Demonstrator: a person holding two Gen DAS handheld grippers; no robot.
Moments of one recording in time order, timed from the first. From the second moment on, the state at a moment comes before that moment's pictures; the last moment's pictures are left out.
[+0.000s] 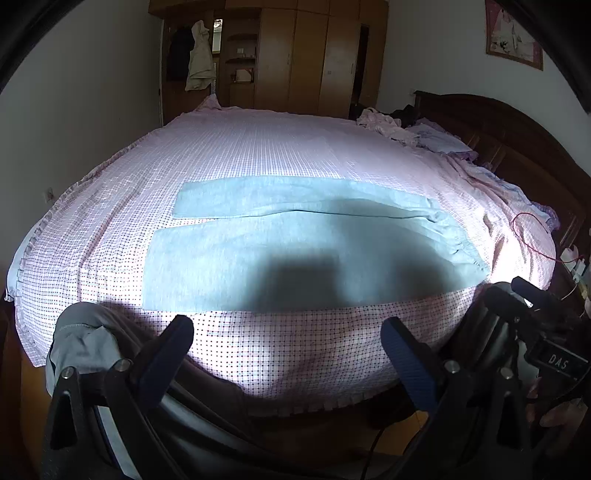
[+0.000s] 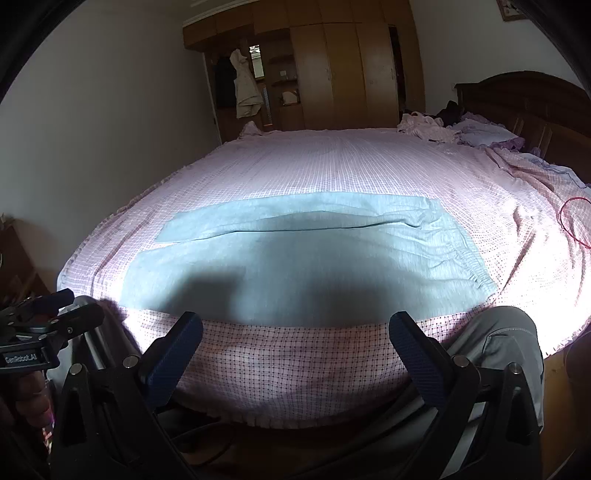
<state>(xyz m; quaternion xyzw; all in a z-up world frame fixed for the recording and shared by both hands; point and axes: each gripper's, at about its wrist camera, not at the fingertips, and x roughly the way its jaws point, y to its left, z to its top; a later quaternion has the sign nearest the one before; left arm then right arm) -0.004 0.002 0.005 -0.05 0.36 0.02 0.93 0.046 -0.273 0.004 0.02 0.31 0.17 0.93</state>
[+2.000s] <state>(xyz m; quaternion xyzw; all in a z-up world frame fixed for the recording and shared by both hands) -0.005 0.009 0.006 -0.06 0.36 0.02 0.93 0.048 -0.271 -0.002 0.02 0.33 0.18 0.93</state>
